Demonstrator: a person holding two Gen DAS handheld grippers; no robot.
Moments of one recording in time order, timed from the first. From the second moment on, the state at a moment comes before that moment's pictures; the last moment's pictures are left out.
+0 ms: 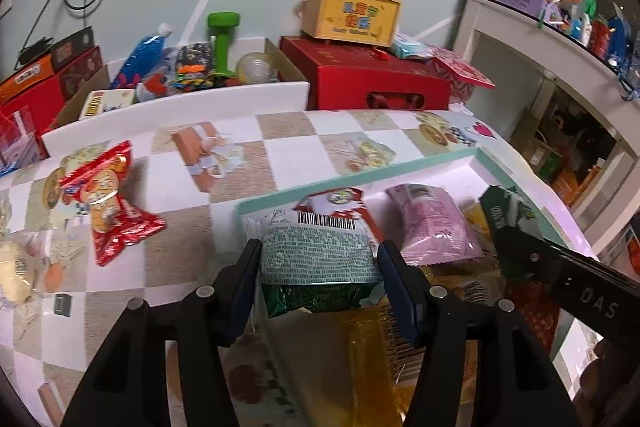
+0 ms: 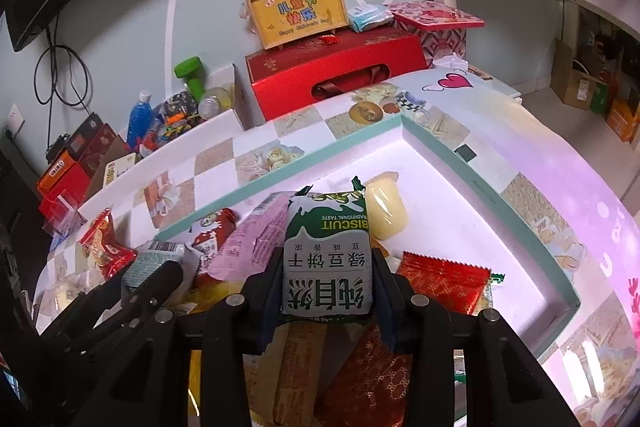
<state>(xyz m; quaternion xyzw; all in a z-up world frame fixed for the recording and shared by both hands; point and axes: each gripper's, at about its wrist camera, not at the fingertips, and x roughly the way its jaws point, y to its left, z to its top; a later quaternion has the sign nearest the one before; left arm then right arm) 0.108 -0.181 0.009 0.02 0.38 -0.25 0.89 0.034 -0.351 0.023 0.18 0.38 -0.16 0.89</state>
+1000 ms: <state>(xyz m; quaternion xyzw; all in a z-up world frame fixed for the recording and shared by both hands) 0.107 -0.172 0.027 -0.01 0.40 -0.26 0.88 0.036 -0.345 0.028 0.15 0.40 -0.17 0.89</state>
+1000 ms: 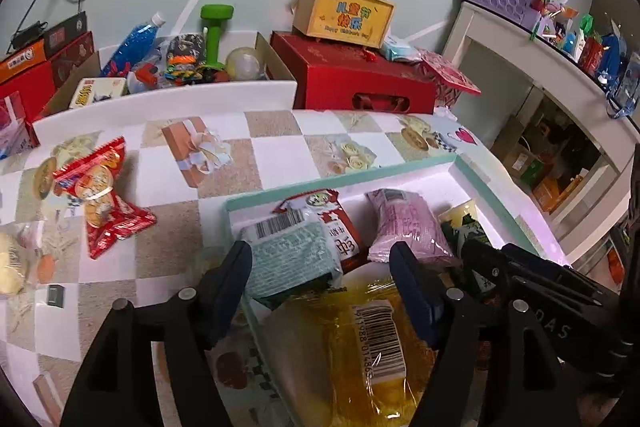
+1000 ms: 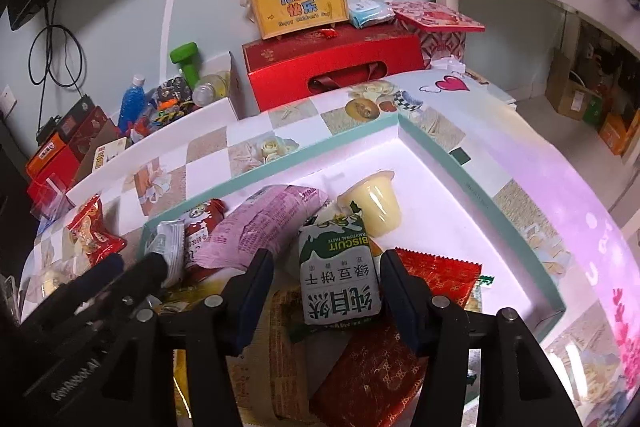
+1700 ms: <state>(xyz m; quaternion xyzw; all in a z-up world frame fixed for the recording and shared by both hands) 0.114 -0.152 0.030 0.03 0.40 -0.18 0.90 0.045 -0.337 0.016 0.14 0.44 -0.17 0.87</state>
